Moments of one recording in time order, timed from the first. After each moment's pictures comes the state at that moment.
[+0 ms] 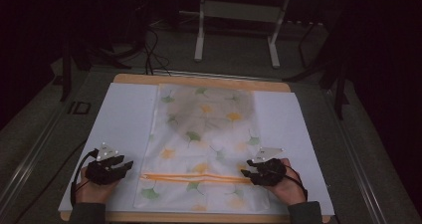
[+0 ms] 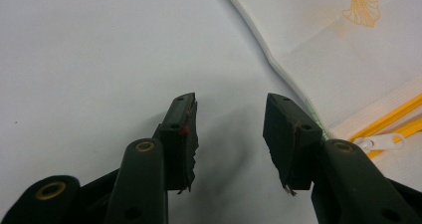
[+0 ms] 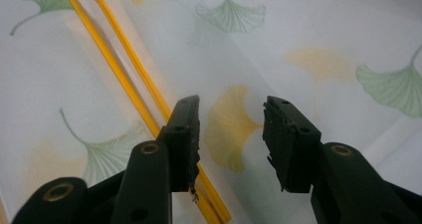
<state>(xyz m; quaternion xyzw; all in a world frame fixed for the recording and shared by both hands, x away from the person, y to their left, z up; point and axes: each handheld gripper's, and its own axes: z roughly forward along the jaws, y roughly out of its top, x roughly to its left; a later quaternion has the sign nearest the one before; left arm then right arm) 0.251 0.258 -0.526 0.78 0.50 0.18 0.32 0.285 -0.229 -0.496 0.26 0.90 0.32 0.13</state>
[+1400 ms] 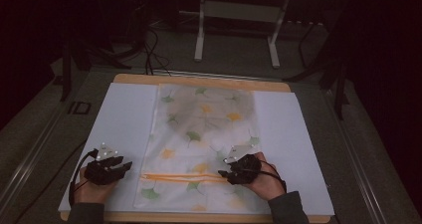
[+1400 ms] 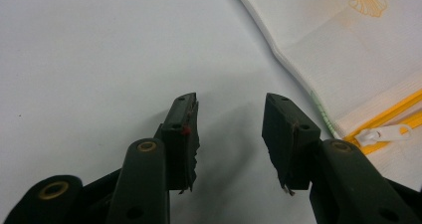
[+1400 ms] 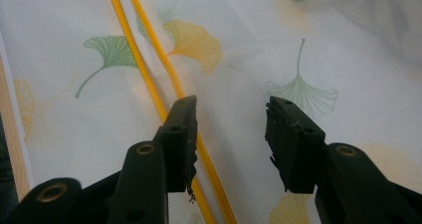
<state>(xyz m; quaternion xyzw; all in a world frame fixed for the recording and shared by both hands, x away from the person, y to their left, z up) 0.251 0.260 -0.527 0.79 0.50 0.18 0.32 0.288 -0.159 -0.484 0.18 0.93 0.30 0.11</state>
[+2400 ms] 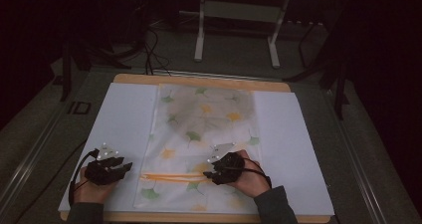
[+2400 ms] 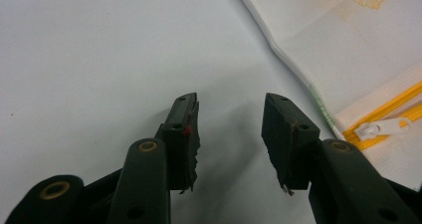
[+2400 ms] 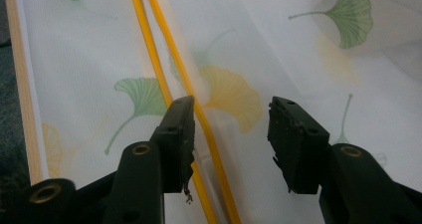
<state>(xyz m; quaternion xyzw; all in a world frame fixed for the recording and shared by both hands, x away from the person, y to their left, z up) 0.252 0.261 -0.527 0.79 0.49 0.17 0.31 0.290 -0.115 -0.484 0.14 0.94 0.30 0.09</state>
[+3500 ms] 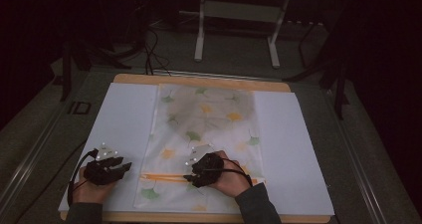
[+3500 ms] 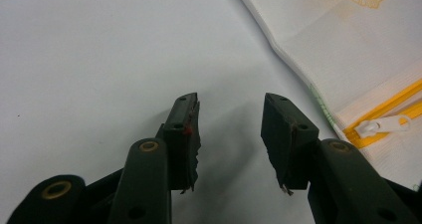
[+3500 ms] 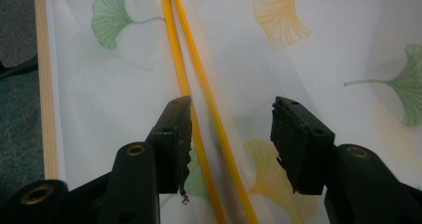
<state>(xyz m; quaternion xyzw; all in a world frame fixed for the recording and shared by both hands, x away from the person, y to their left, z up) 0.252 0.263 -0.526 0.80 0.49 0.18 0.31 0.286 -0.061 -0.487 0.11 0.94 0.31 0.07</state>
